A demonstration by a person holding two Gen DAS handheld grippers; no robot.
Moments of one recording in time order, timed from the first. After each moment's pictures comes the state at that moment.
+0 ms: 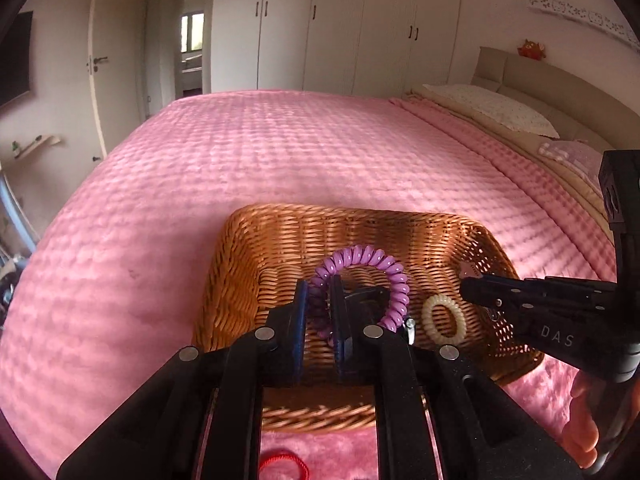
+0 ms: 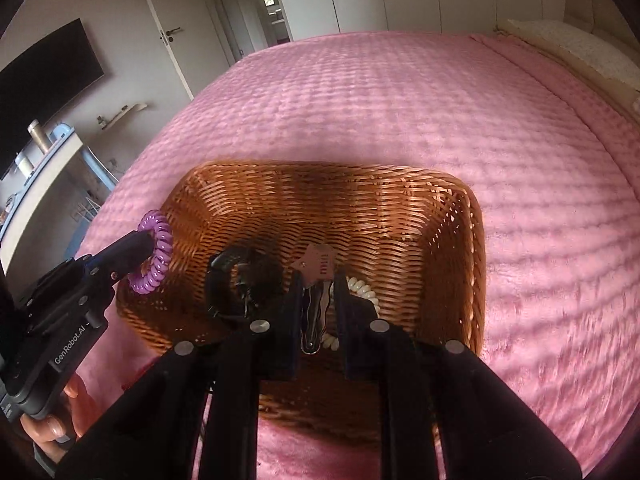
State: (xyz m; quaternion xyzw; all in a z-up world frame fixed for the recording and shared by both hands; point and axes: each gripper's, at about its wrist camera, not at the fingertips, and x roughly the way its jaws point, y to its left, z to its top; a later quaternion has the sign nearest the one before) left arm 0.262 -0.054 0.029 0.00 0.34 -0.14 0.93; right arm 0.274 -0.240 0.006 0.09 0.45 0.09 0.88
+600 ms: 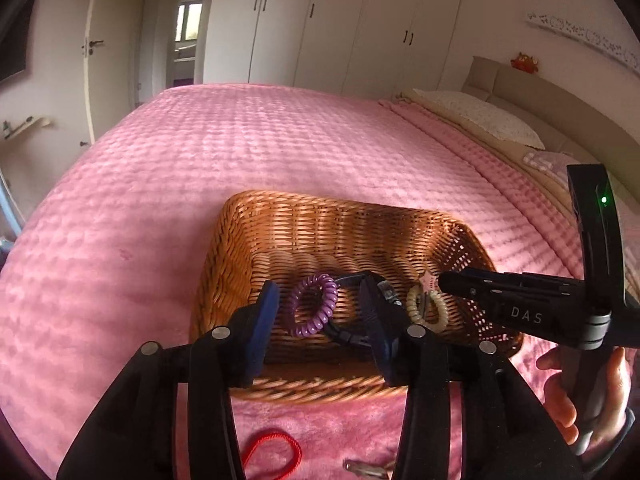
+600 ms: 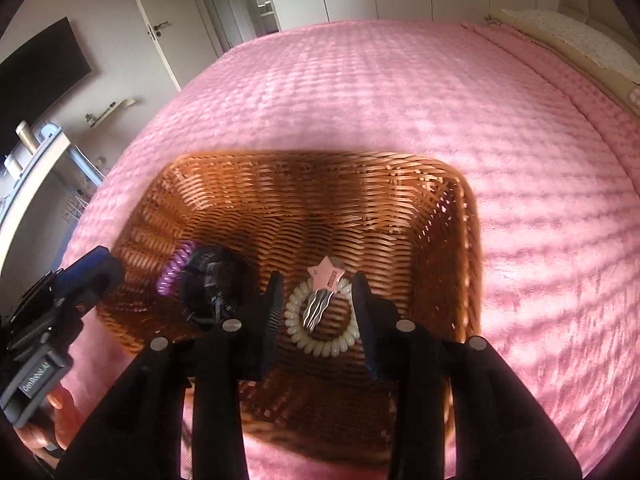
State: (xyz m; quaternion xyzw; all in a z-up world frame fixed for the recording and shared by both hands) left arm 0.236 -0.032 0.039 -0.04 0.34 -0.18 0.92; right arm 0.257 -0.255 0.011 0.11 0.45 0.09 0.88
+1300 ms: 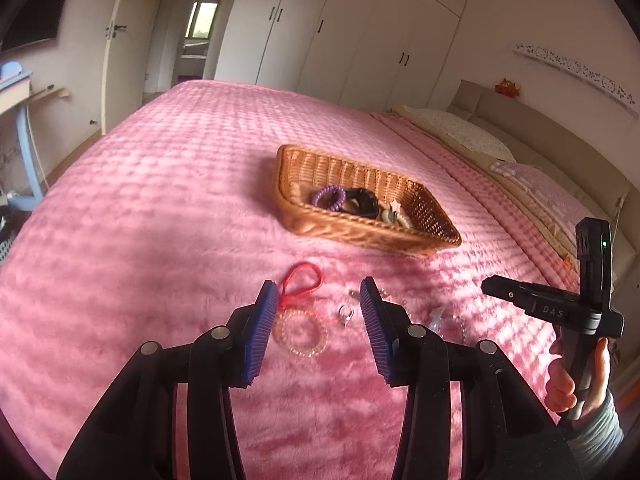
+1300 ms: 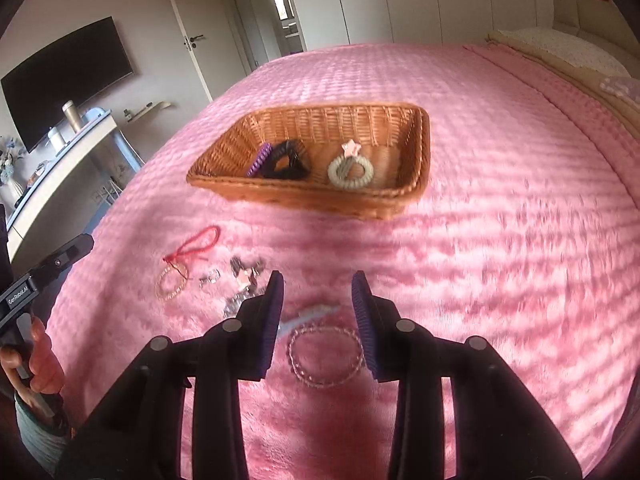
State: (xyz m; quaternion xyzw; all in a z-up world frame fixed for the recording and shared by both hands) left arm 0.071 0.063 0.030 -0.09 0.33 -0.19 0.92; right arm 0.078 -0.255 0.004 0.10 0.43 0.11 0.89
